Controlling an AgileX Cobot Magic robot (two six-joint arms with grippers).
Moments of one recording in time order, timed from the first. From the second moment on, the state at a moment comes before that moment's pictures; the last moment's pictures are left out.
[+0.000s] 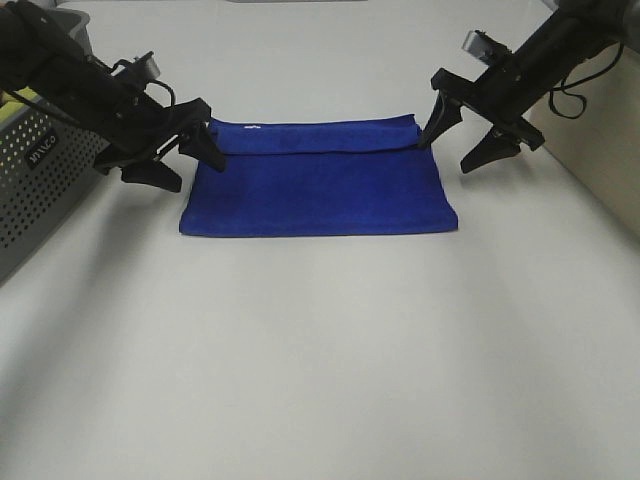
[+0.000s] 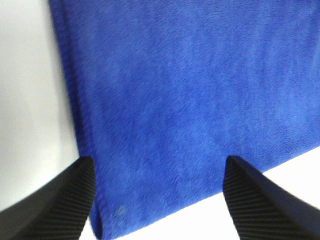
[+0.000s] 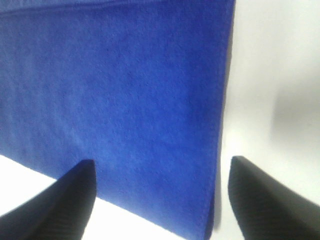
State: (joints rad) left arm -0.10 2.31 -1.72 -0.74 0.80 0.32; right arm 0.02 2.51 -2.19 0.53 1.21 -0.15
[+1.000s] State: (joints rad) left arm -0.15 2.26 -1.54 -0.73 0.54 0.32; right arm 0.02 2.44 -1.97 0.51 1.12 -0.26
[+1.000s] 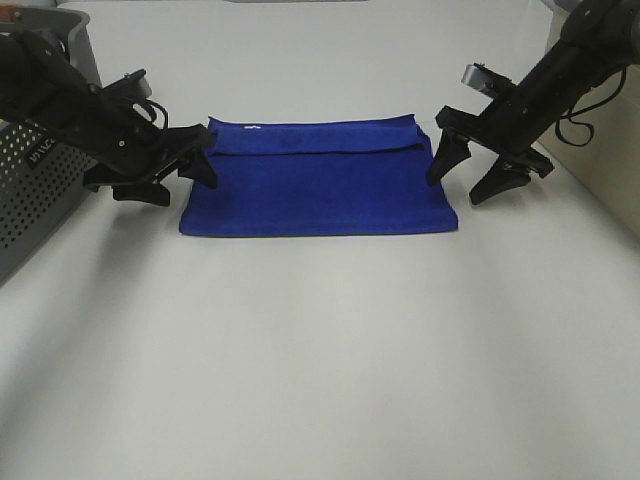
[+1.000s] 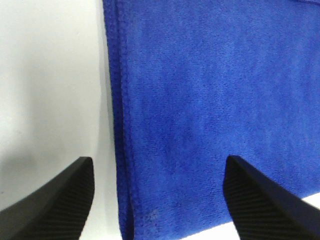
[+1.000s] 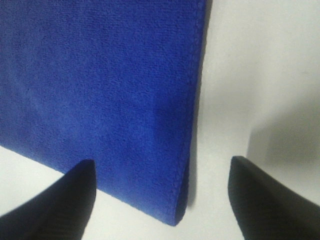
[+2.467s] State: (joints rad) left arm -0.20 2.24 -1.54 -0.61 0.71 0.23; right arm 0.09 2.38 -1.83 0.53 1.11 -0.18
